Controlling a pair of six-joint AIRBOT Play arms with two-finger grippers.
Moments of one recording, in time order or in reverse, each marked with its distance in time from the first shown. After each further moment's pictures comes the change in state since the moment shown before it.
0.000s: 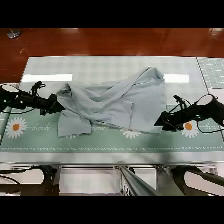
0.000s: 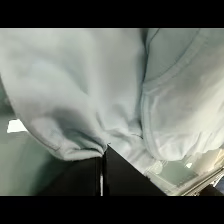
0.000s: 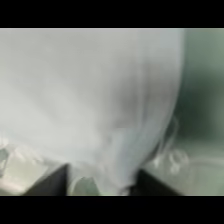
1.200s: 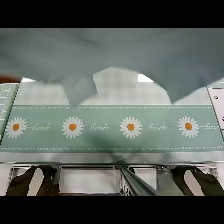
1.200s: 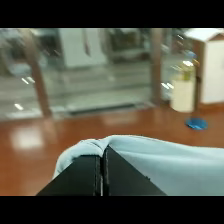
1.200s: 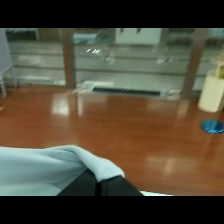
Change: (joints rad) left arm 0.116 0.899 1.003 0.206 -0.006 -0.097; right arm -0.152 0.596 1.319 -0.108 0.177 0.063
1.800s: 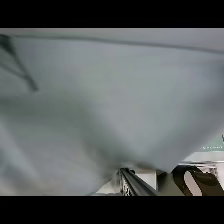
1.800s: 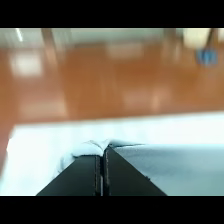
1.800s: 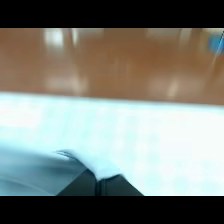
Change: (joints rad) left arm -0.265 -0.002 -0.267 0.330 -0.104 -0.103; right arm 0.122 0.103 -0.350 -0.141 0.157 0.061
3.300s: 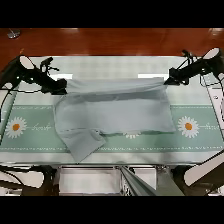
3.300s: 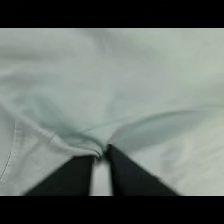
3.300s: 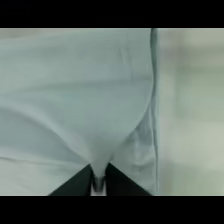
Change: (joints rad) left arm -0.099 -1.004 -0.340 -0.139 0.109 -0.014; right arm -0.050 -1.273 0.014 0.218 -0.147 -0.153
